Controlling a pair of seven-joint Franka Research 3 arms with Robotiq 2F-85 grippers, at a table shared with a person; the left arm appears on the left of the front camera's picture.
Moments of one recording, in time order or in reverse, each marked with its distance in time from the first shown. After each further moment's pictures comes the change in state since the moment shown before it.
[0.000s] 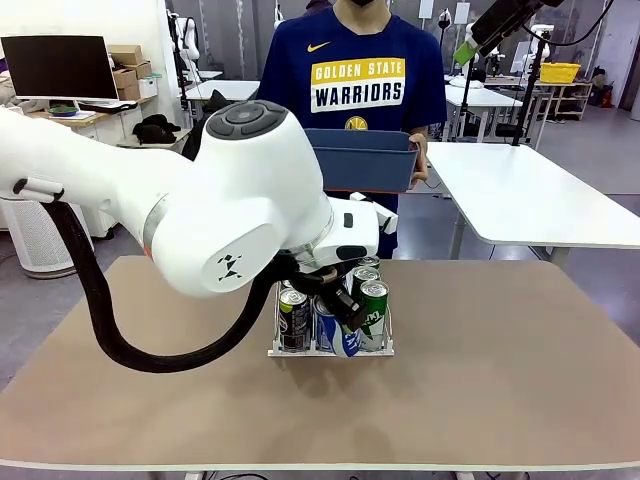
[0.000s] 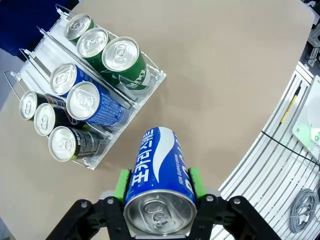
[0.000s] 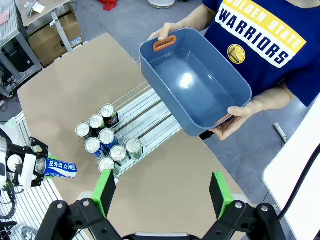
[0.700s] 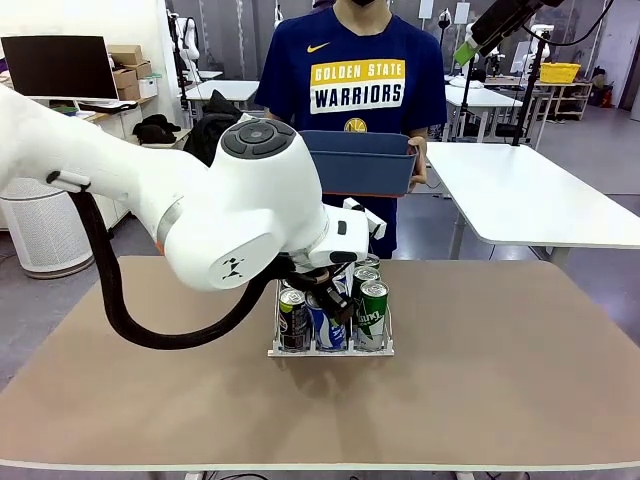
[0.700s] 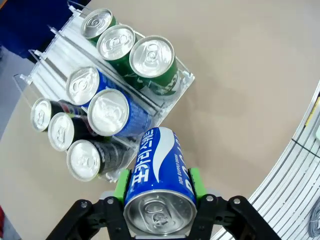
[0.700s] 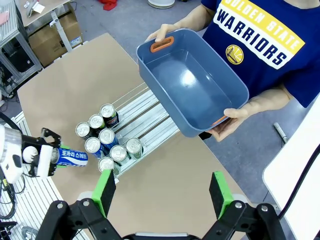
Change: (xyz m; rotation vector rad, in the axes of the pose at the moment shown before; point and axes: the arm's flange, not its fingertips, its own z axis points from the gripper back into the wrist) left arm 0.010 0.031 -0.034 0.052 0.012 -0.029; right arm 0.000 0.000 0.000 0.000 0.000 0.000
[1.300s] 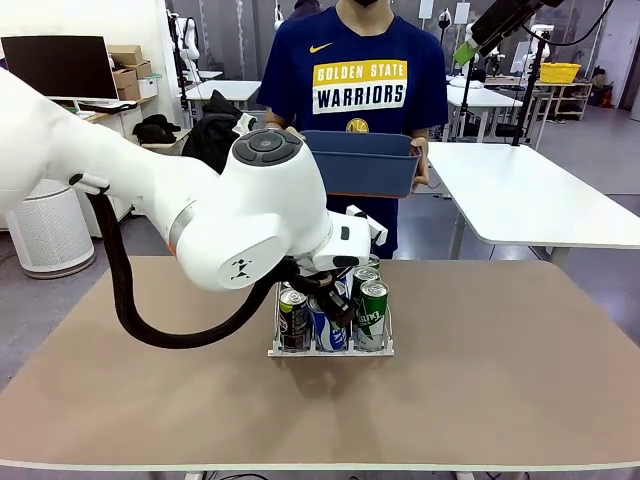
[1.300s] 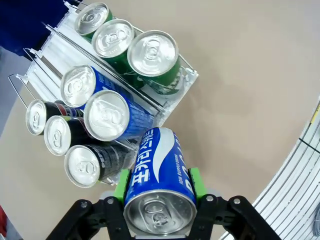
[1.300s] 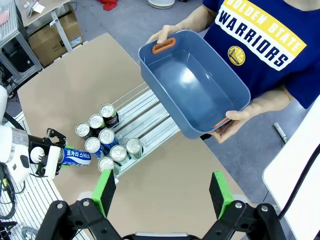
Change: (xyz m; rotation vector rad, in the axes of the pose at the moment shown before) left arm 0.003 0.004 -0.015 0.011 0.030 -0.014; right arm 0.000 0.000 0.000 0.000 0.000 0.000
